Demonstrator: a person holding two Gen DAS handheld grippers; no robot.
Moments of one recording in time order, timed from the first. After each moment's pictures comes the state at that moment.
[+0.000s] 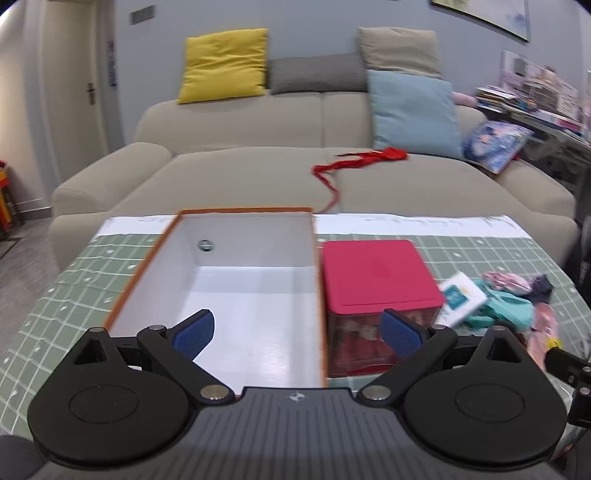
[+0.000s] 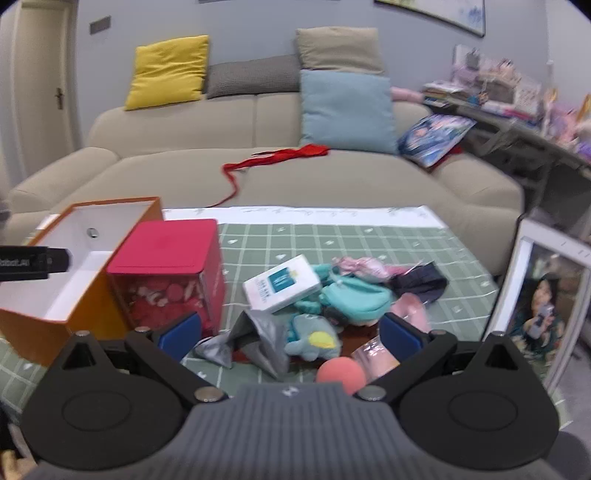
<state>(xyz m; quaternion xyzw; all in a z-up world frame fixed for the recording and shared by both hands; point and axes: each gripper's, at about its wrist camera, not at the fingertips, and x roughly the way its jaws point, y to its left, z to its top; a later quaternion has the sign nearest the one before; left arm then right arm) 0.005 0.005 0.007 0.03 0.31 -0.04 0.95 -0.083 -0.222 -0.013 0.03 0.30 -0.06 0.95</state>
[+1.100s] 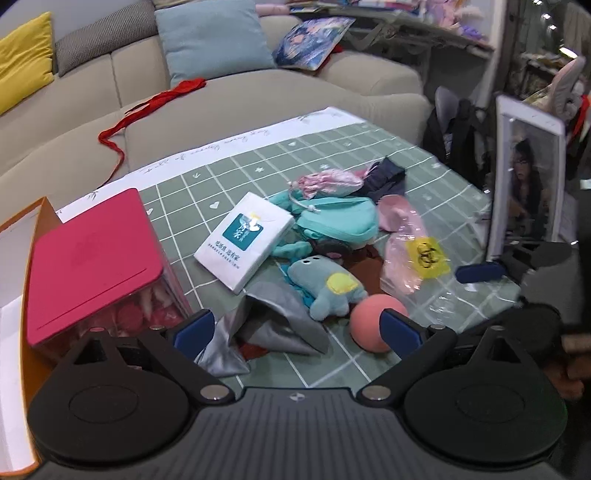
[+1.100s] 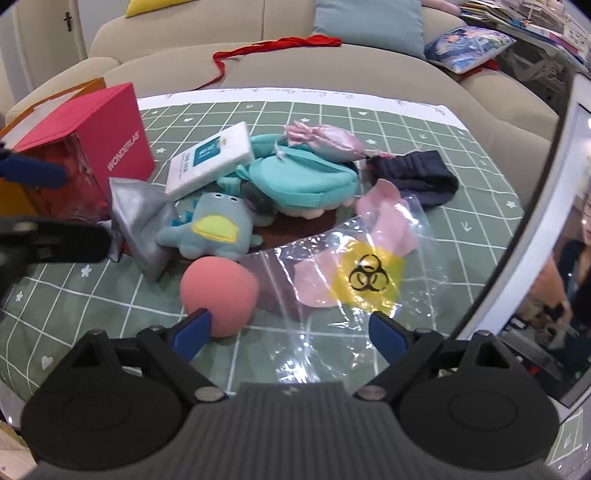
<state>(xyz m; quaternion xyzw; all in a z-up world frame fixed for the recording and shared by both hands) 0.033 -0.158 -0.058 0.14 0.39 -0.31 0.85 -0.030 -0.331 -0.120 0.01 0.45 -0.01 0.89</state>
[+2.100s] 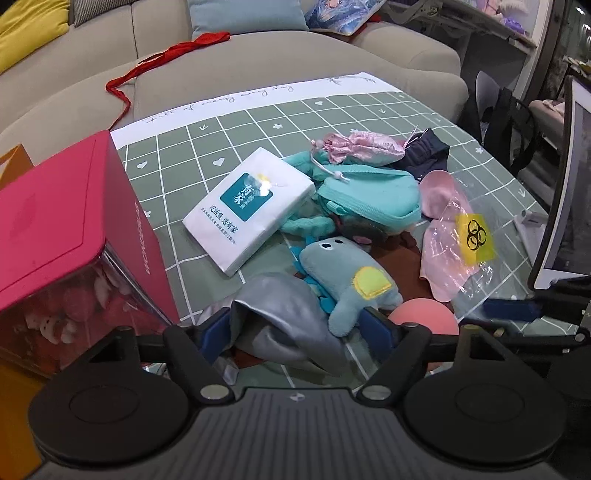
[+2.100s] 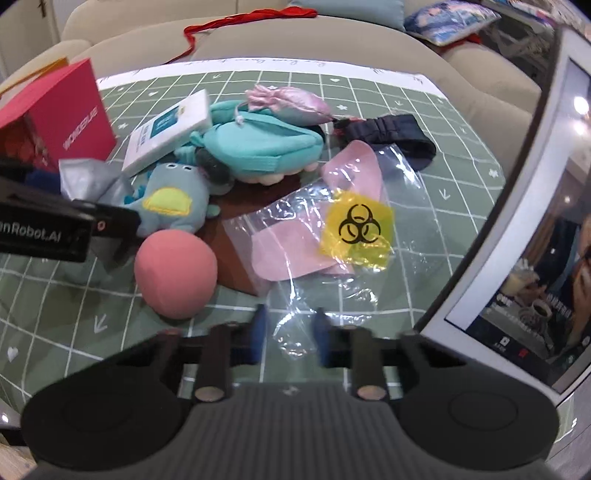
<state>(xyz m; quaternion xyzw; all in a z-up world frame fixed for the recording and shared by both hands) 0.073 -0.188 -0.109 0.13 0.45 -0.26 0.84 -0.025 -0.349 -0.136 0.02 0.49 -0.05 0.87</state>
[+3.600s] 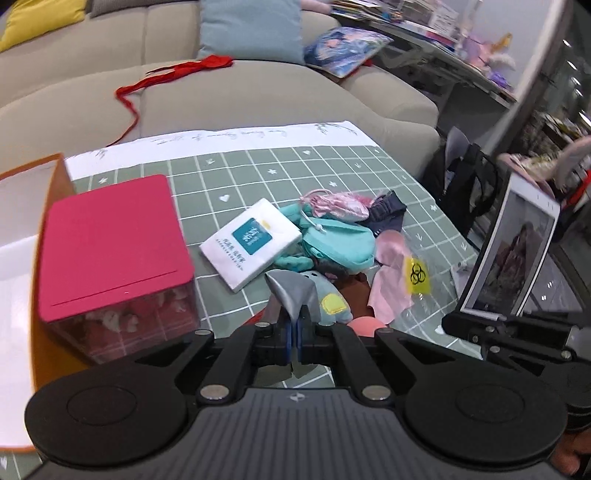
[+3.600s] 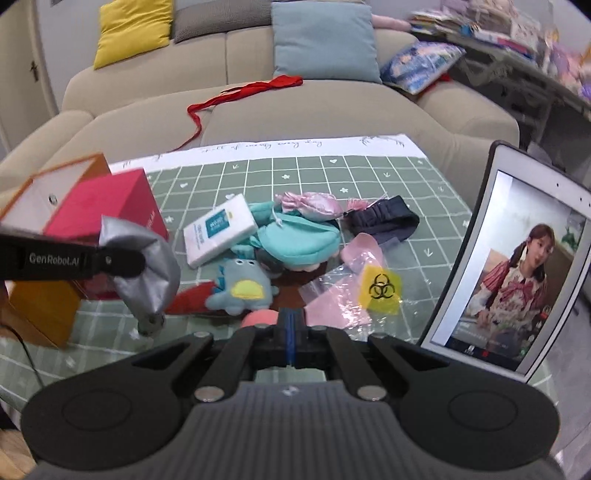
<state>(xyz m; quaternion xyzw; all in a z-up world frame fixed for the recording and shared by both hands) 0.061 -0.136 -0.034 0.04 0.44 -0.30 0.84 -0.061 -0.305 -0.031 0.07 0.41 -0.08 0.90</state>
